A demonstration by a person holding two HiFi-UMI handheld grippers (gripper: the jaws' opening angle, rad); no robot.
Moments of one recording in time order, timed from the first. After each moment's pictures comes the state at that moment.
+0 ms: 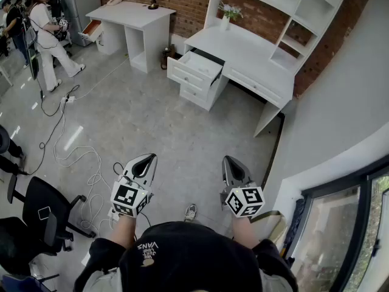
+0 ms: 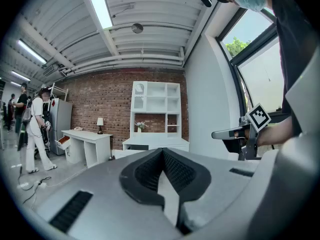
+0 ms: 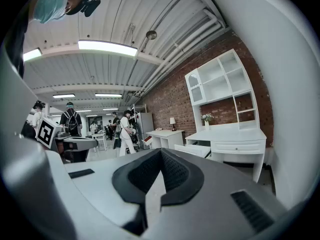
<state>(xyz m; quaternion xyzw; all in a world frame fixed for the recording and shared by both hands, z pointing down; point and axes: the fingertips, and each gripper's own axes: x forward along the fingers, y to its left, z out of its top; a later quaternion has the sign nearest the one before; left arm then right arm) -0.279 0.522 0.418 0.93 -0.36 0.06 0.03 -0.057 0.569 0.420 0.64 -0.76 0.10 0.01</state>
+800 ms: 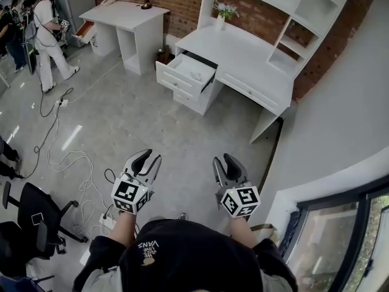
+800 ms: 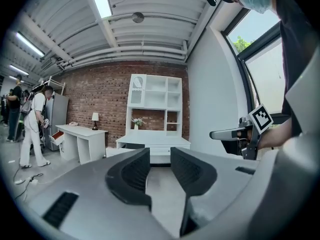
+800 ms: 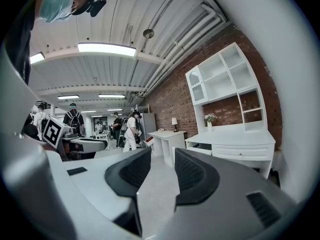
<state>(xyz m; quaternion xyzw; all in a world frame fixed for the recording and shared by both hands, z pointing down) -0.167 0.437 0.436 0.93 -0.35 0.06 0.05 0.030 0.483 0.431 0.61 -0.79 0.09 0.01</state>
